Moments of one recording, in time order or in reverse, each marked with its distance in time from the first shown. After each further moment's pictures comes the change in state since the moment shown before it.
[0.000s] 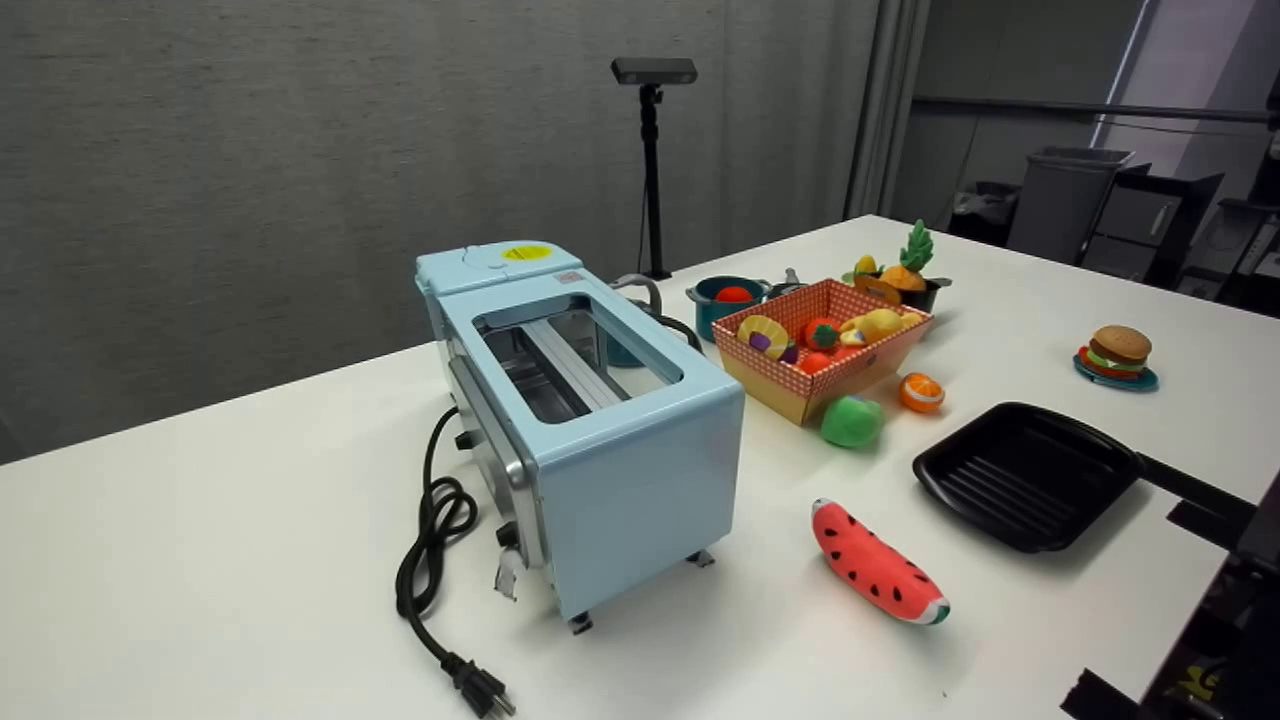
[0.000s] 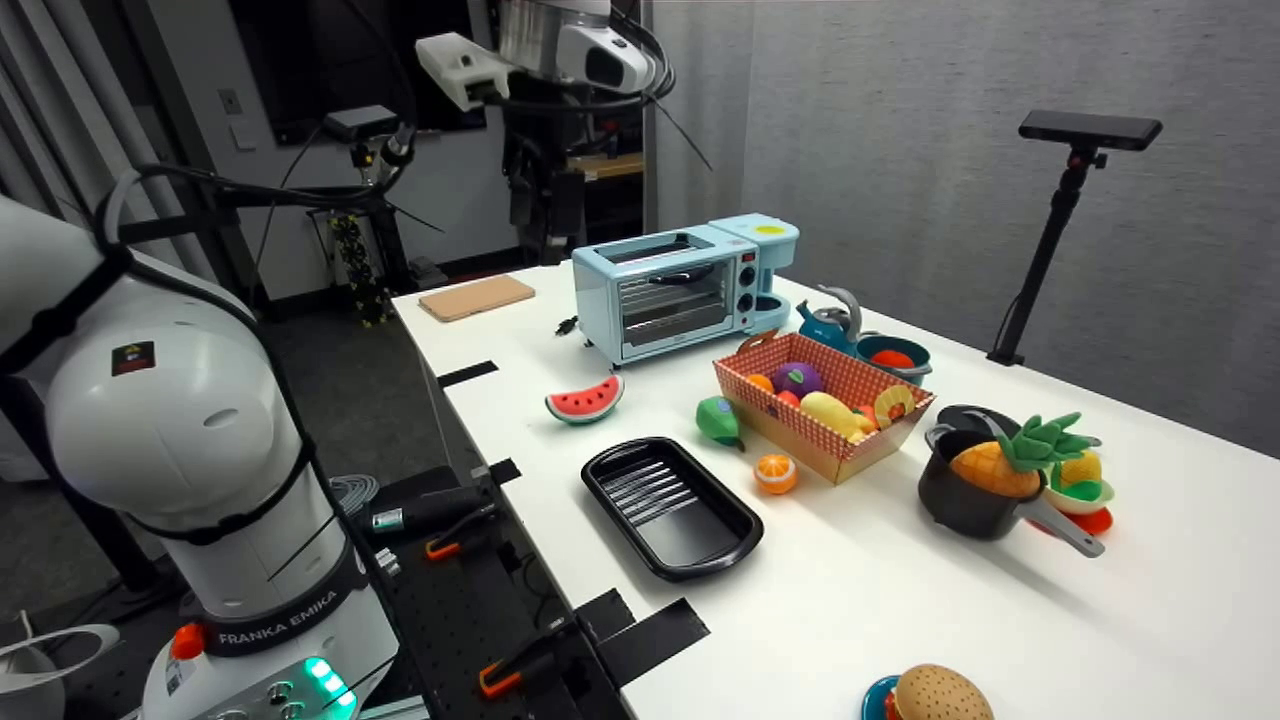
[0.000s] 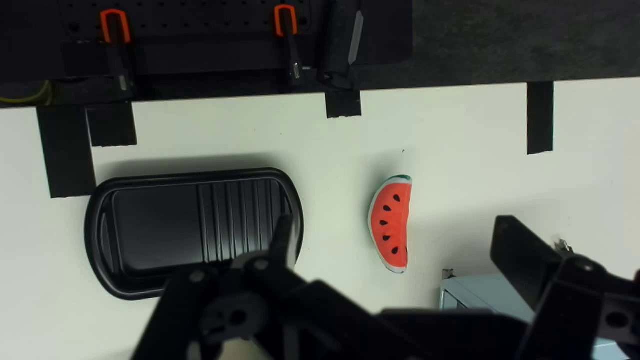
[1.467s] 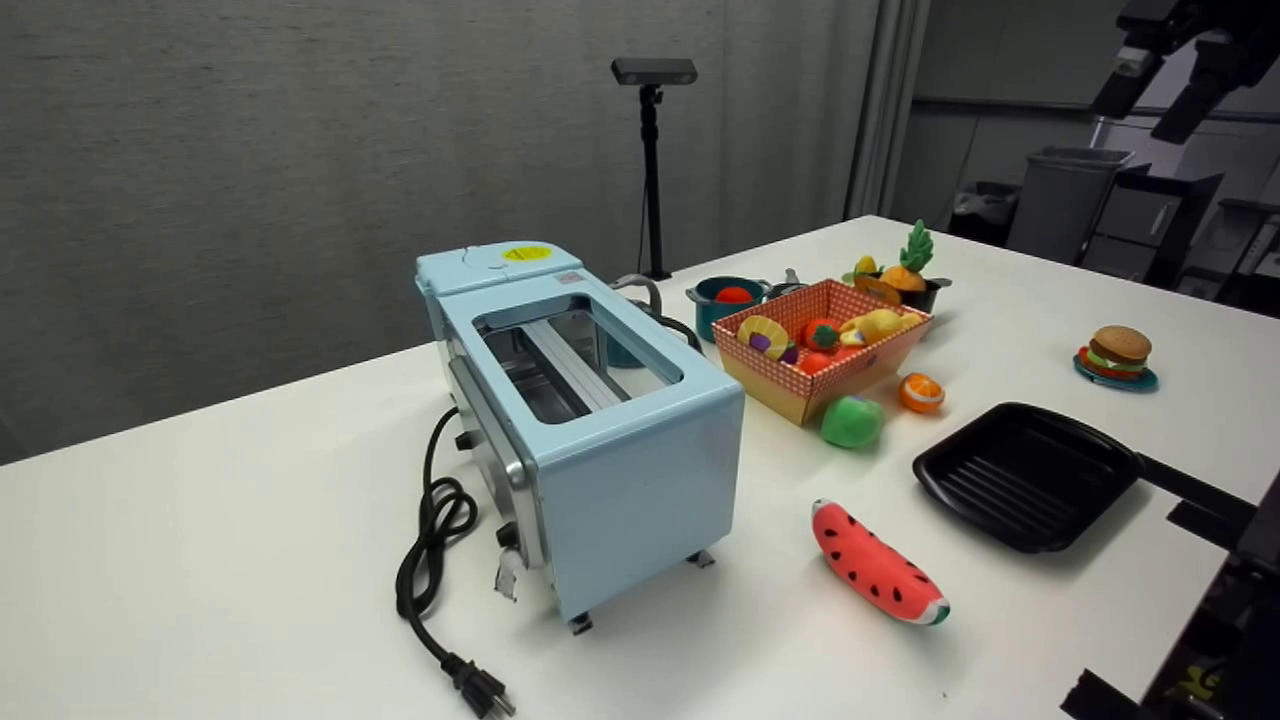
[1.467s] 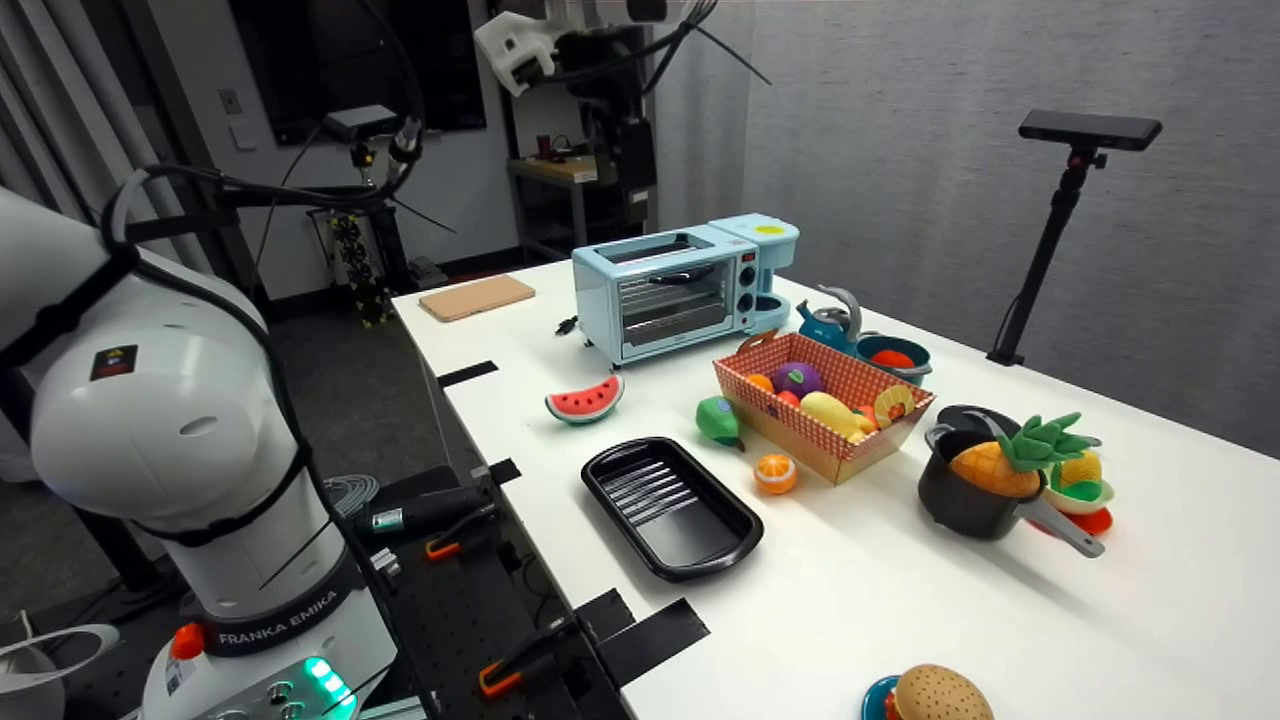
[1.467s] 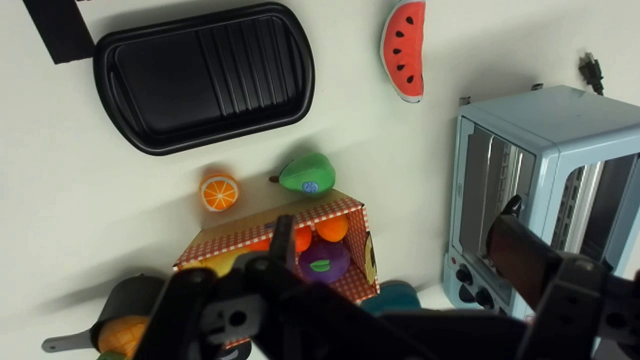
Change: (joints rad) arm -0.085 0.021 0.035 0.032 -0.010 0.311 0.078
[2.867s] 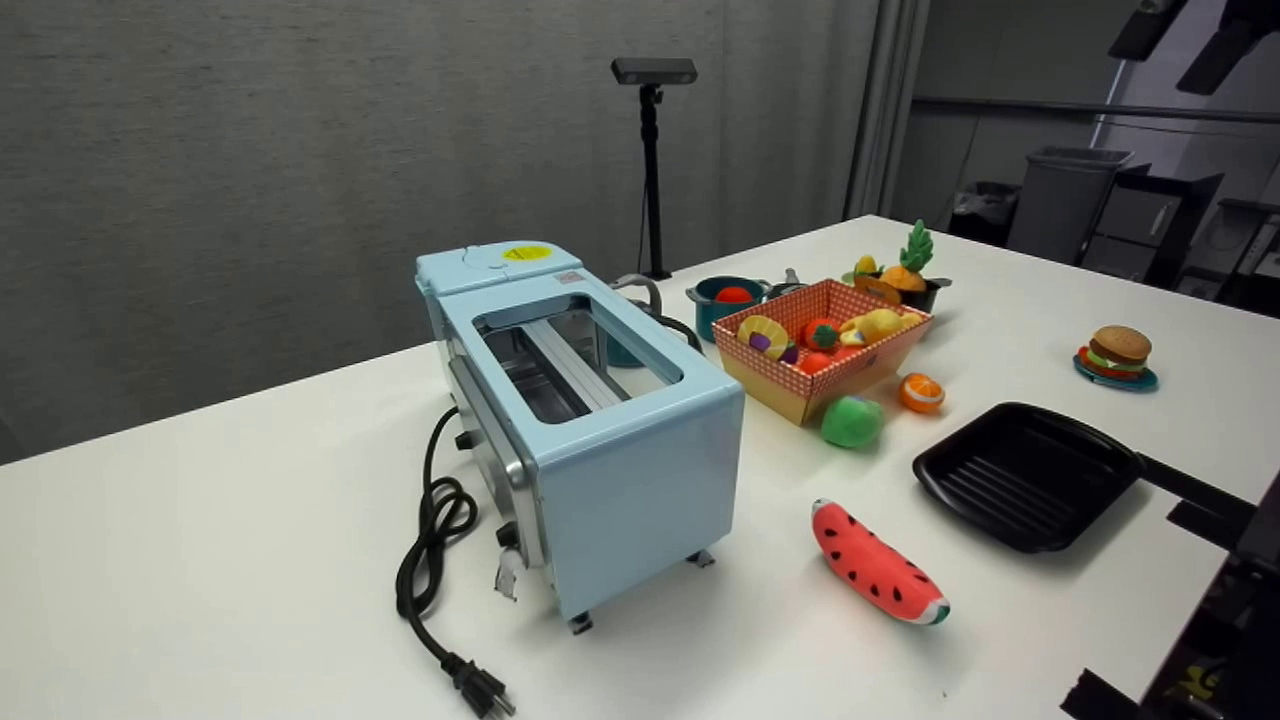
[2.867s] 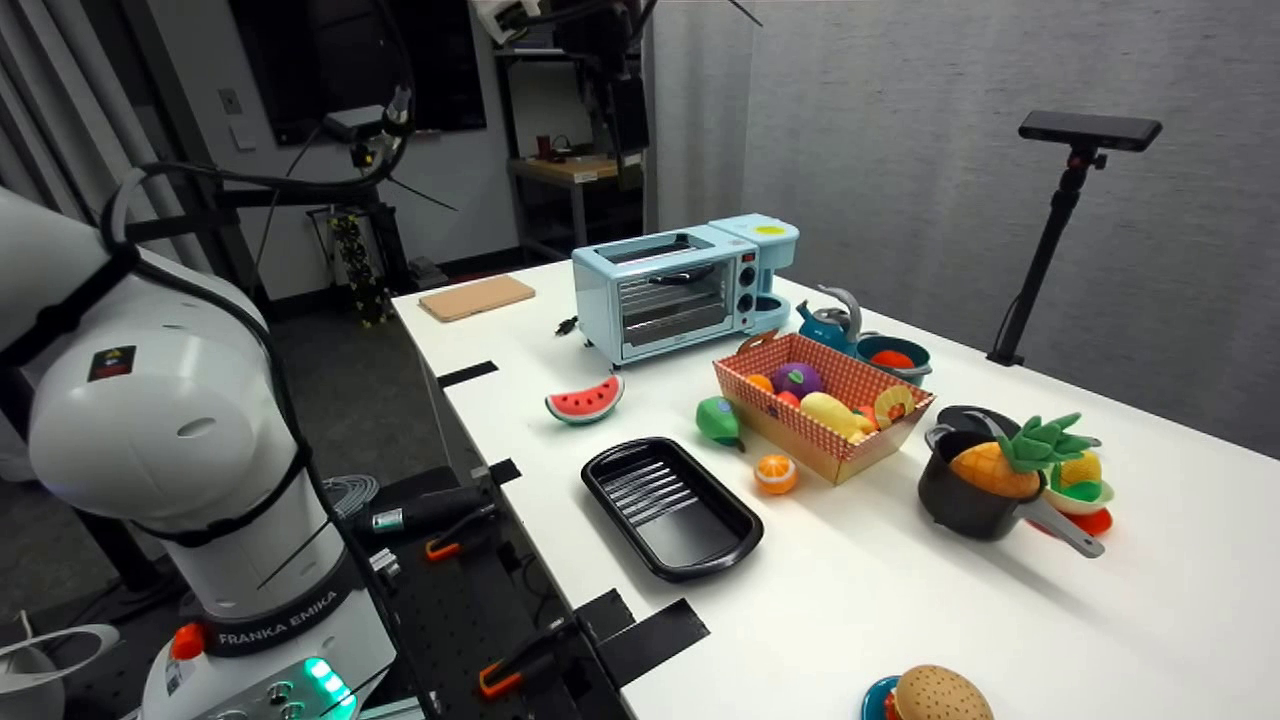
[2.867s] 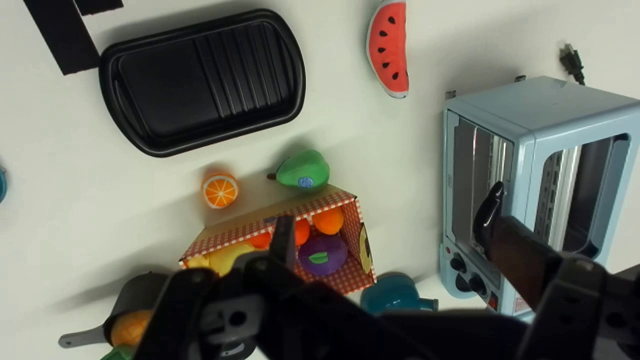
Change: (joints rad) arm -0.008 0.003 0.009 0.089 0.001 -0.097 0.056
